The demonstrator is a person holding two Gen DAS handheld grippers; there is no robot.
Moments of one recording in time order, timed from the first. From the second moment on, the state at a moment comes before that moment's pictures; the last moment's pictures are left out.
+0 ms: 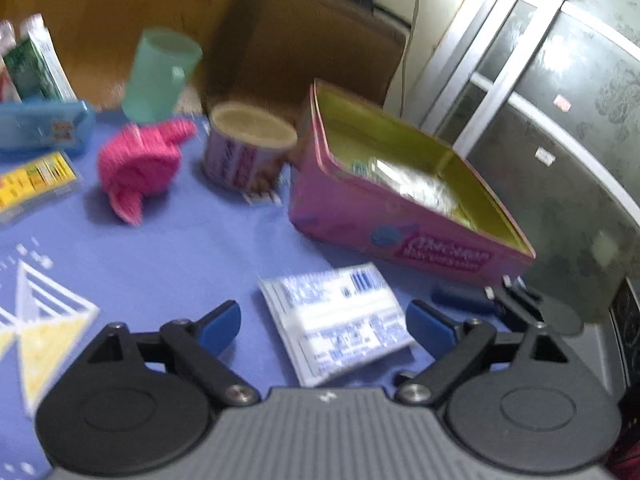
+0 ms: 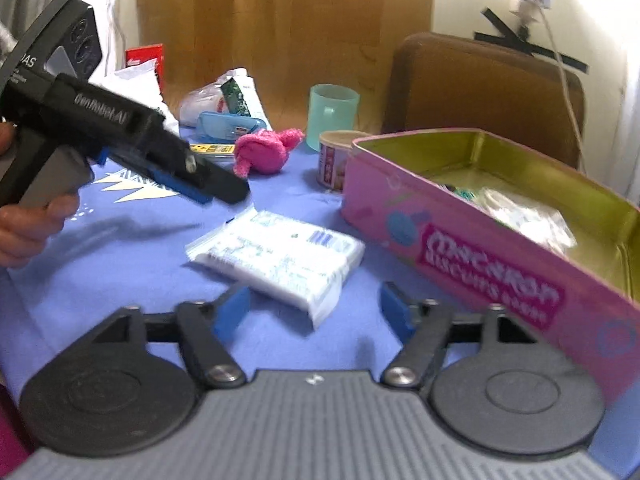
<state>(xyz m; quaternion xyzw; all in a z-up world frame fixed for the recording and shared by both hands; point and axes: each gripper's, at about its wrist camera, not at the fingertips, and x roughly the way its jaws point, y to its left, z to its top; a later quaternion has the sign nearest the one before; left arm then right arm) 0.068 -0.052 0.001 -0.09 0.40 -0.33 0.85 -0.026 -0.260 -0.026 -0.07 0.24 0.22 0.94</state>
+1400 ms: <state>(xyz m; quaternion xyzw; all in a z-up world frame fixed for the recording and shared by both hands) 0.069 -0.087 0.041 -0.01 0.28 -0.26 0.92 0.011 -0.291 -0.007 0.07 0.12 0.00 0.99</state>
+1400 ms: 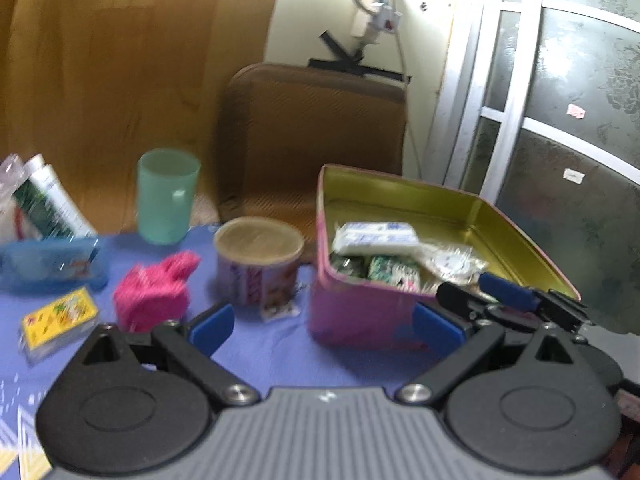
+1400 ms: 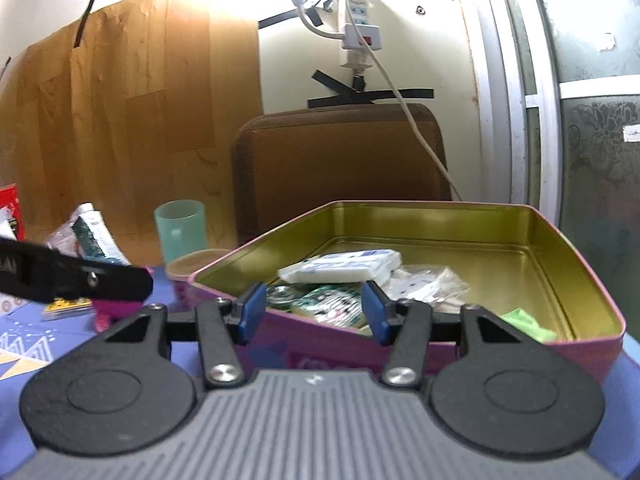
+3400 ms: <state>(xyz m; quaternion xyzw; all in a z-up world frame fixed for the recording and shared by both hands) 0.042 -0.062 -0.016 0.05 0.31 -0.18 0.93 -0.016 -0.283 -0.035 0.19 0.19 -0.03 0.96</state>
